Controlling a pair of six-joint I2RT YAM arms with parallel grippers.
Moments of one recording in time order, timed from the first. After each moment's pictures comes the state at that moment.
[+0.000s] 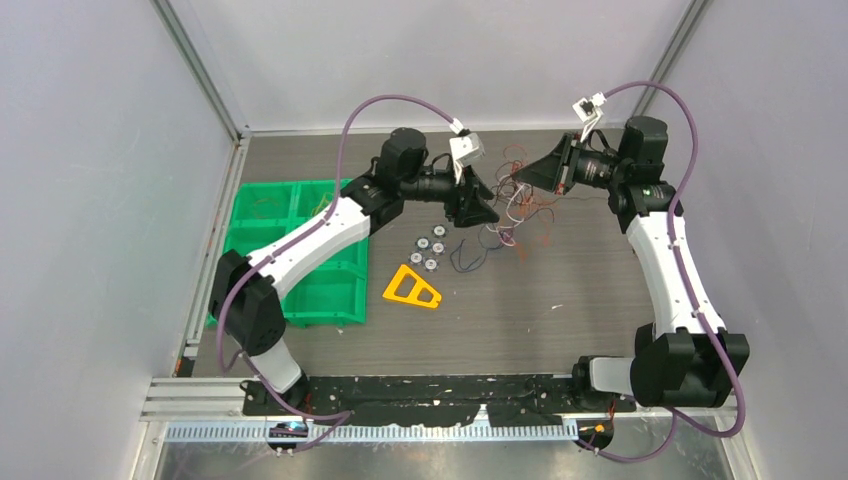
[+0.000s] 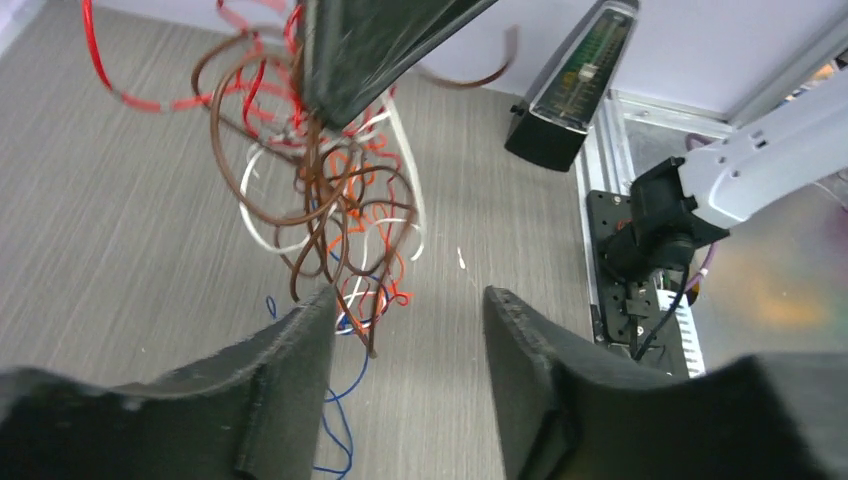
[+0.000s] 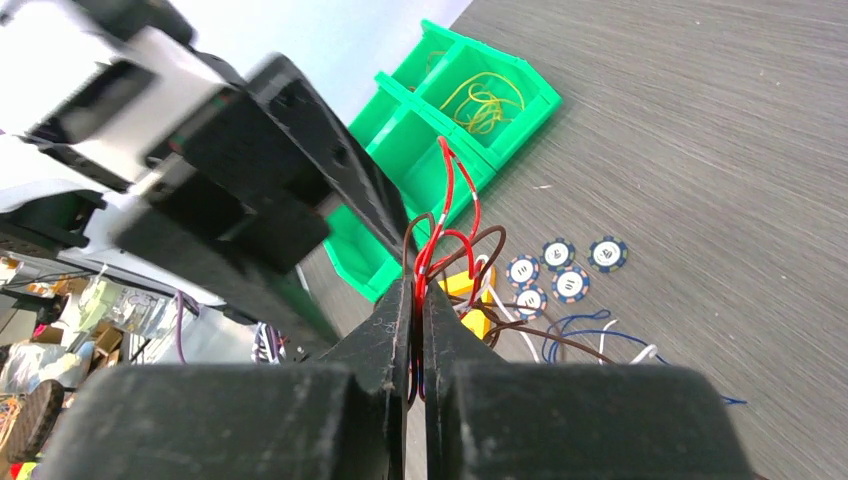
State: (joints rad) left arm -0.71 1.66 1.49 -0.05 0.81 0.02; right arm -0.04 1.28 1.25 -0.28 -1.10 0.32
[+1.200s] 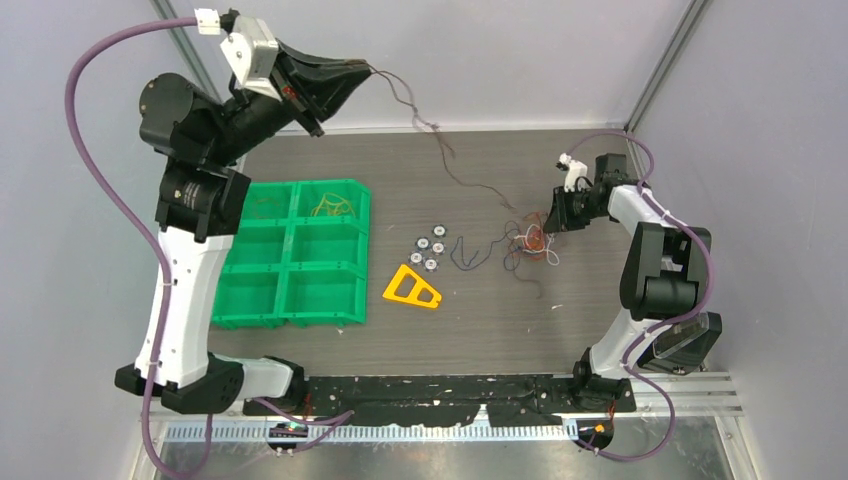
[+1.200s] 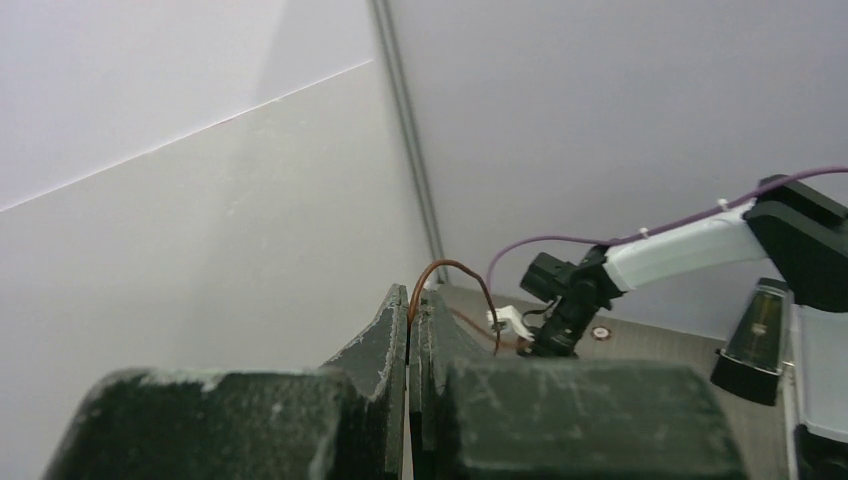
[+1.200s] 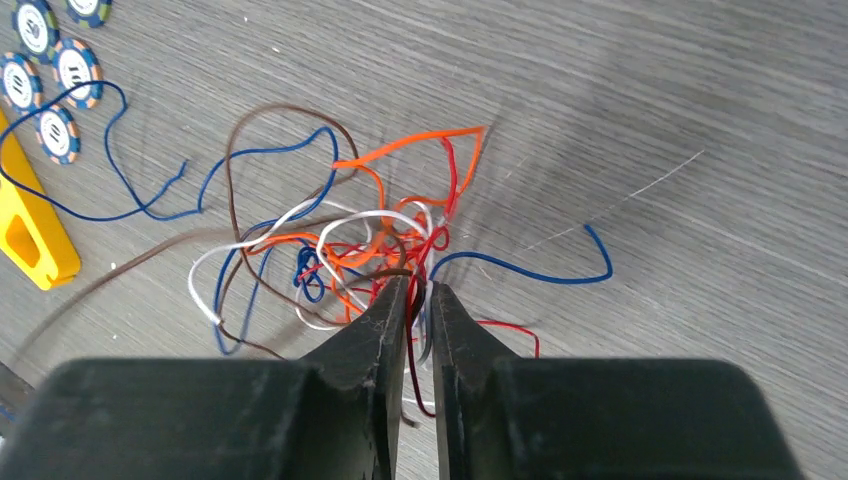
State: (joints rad) left arm -0.35 1.32 1.95 -0.18 0.74 -0.08; right arm -0.15 1.76 1.21 -0.56 -0.58 -0.28
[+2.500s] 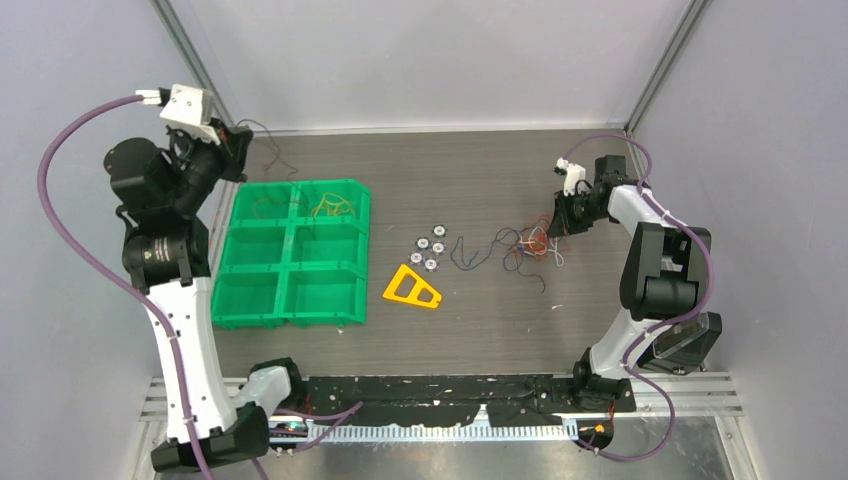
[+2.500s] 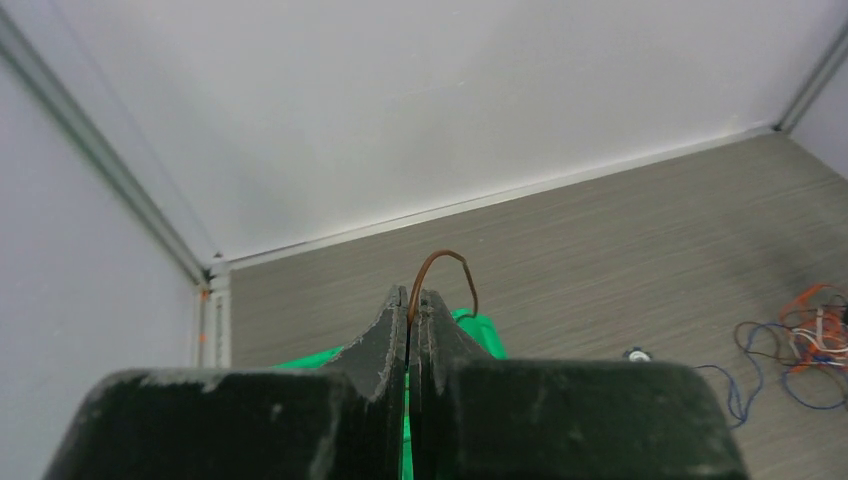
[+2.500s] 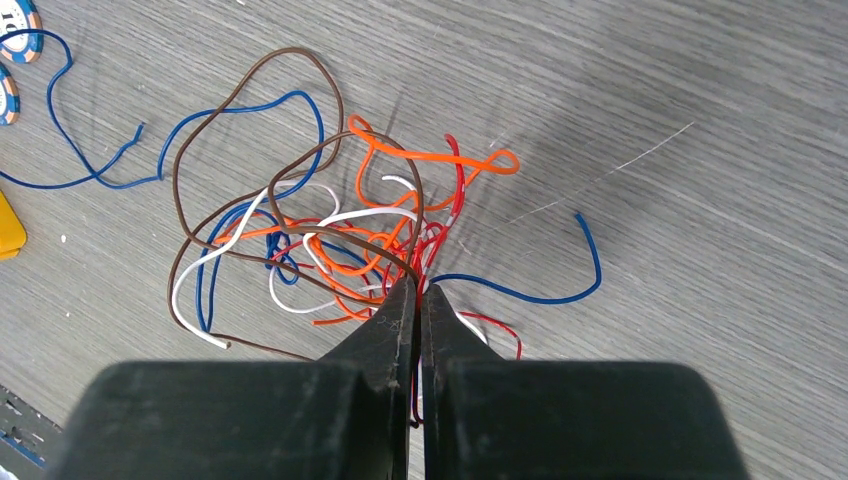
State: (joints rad) left arm 0.20 1.04 1.52 -0.46 0.51 0.05; right arm -0.15 1.76 1.20 -0.62 -0.52 -0.37
